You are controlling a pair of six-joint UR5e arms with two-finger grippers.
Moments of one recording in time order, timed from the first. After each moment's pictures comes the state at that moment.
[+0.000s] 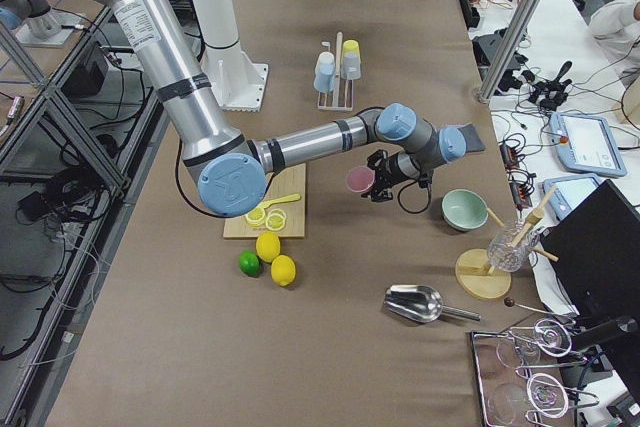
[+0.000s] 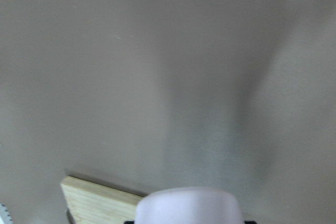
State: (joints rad) left arm -1.13 -2.19 -1.20 -0.55 -2.39 0.41; right arm 1.18 -1.12 1.41 -2.31 2.64 -0.33
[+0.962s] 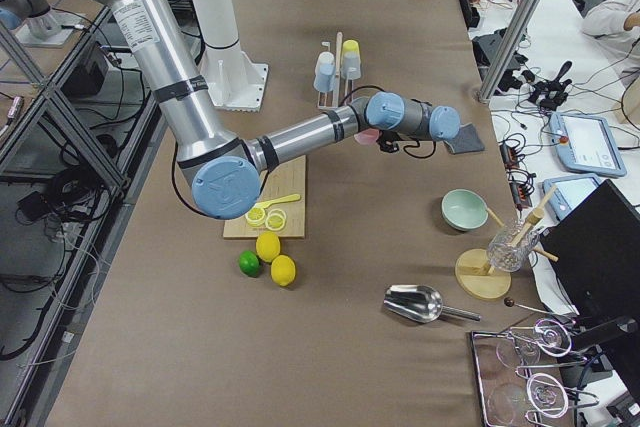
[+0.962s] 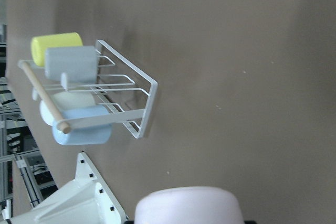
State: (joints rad) left arm -1.24 -2.18 -1.38 -0.65 -2.19 0.36; right arm 1.18 -1.16 1.52 -2.11 3.12 -0.49
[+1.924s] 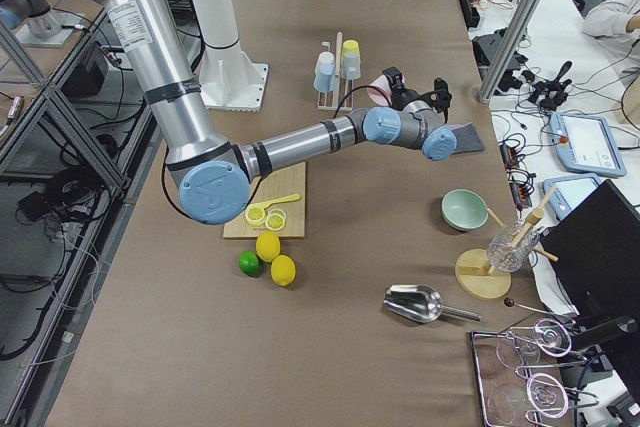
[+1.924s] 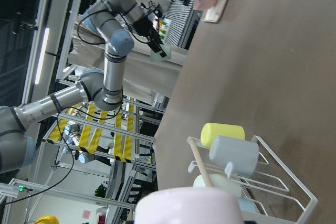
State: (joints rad) left arm -1.27 -2.15 -1.47 -0.66 -2.19 0.37; right arm 1.19 -1.21 1.50 -1.97 3.72 -0.72
